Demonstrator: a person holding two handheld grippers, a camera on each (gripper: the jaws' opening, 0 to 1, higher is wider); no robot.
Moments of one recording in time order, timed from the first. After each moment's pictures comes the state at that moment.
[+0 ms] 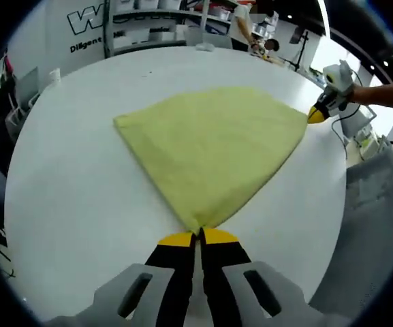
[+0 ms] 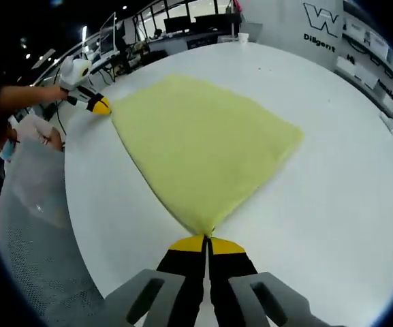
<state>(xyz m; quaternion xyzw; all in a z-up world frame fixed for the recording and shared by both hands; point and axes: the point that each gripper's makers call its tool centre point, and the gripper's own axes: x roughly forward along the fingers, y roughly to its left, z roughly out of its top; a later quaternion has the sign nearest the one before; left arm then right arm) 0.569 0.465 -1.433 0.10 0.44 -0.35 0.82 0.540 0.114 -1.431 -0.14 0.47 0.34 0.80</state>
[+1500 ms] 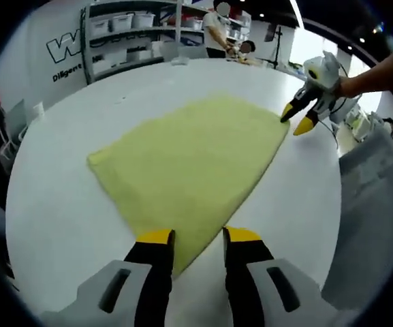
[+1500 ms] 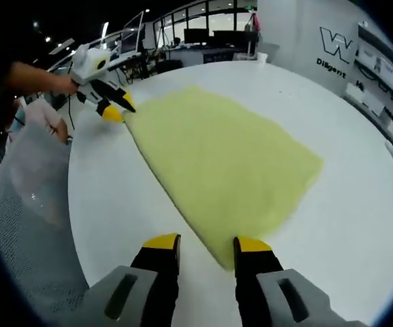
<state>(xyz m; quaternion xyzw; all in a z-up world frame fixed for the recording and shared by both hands) 0.570 0.428 -1.434 0.16 0.37 -0.40 0.82 0.534 0.156 -1.441 -0.17 0.42 0.36 0.82</state>
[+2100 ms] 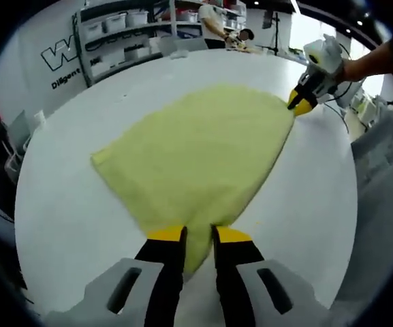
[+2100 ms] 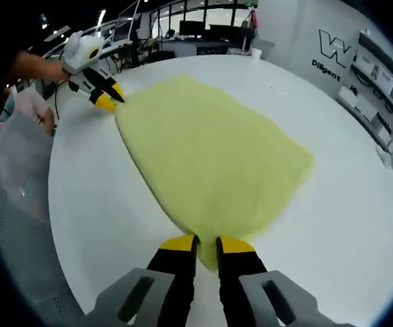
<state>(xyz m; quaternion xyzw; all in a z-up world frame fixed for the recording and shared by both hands) 0.592 0.433 -1.440 0.20 0.36 -0.39 0.82 0.556 0.146 -1.446 -0.21 0.41 0.33 0.82</state>
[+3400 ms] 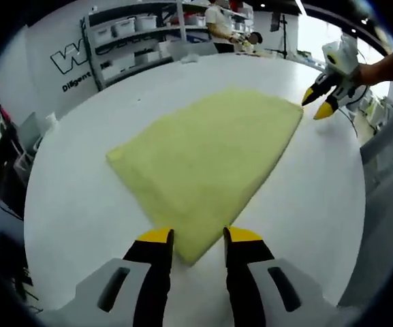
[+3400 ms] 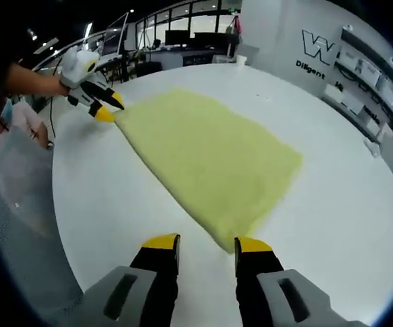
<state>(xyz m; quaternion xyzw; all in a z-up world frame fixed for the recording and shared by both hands) 0.591 0.448 -1.428 0.20 0.35 -0.36 0.84 0.537 0.143 -1.422 -0.18 0.40 0.30 0.85</state>
